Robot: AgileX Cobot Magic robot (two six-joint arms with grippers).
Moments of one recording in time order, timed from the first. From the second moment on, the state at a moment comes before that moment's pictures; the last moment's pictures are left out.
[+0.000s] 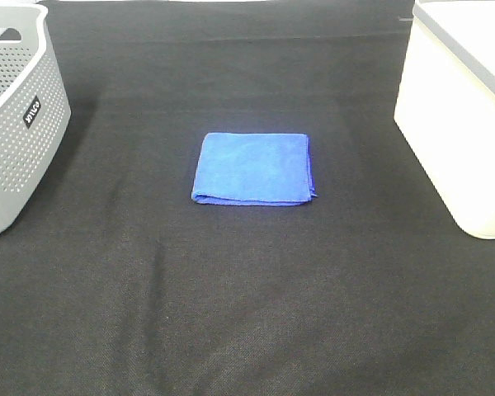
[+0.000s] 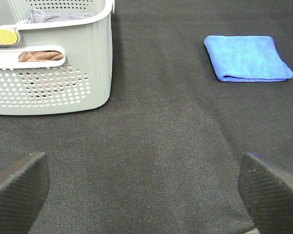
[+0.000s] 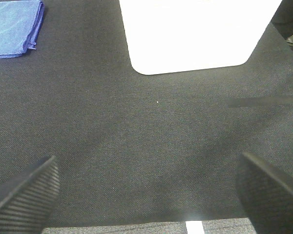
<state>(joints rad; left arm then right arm) 0.06 -0.01 -0.50 -0.21 1.04 0.10 -0.02 0.00 -0.46 -0.06 1.10 0.02</state>
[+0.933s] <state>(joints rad) 0.06 -0.01 -0.50 -0.21 1.04 0.10 -0.02 0.00 -0.46 -0.06 1.10 0.02</state>
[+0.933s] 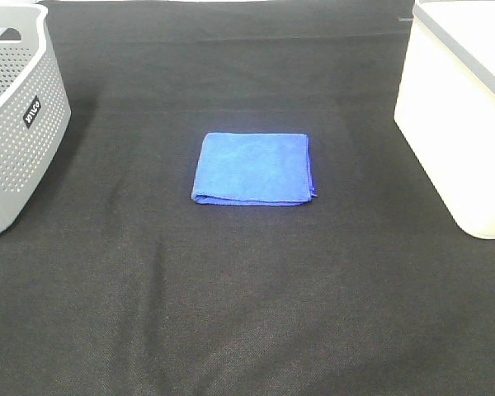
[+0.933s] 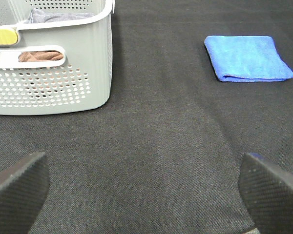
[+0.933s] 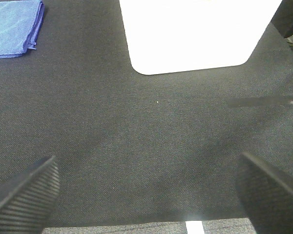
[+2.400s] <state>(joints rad) 0.06 -0.01 -0.50 -0.21 1.04 0.10 -0.02 0.00 -0.46 -0.06 1.10 0.02</state>
